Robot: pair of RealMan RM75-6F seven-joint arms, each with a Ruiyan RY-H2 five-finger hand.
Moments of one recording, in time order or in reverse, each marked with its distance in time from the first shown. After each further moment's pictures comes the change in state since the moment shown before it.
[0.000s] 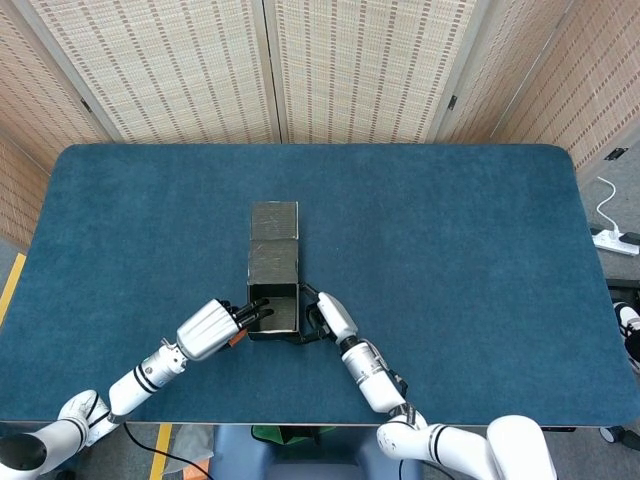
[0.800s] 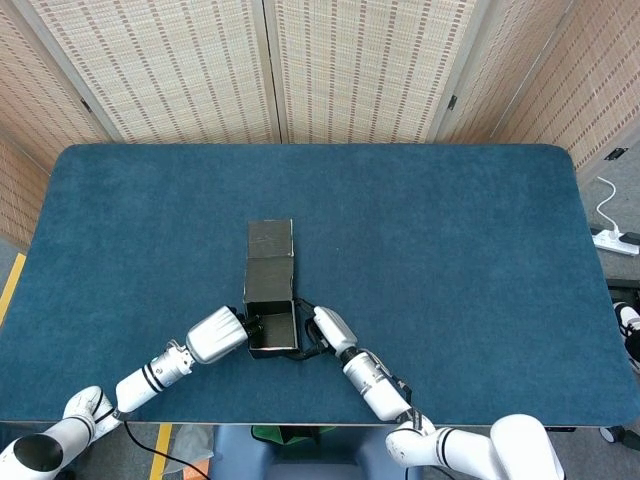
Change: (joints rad) left arm -0.009 -0.080 0.035 0.160 0.050 -0.077 0.029; right arm -0.015 0.031 -0.101 -0.032 -0.069 -0.008 0.014
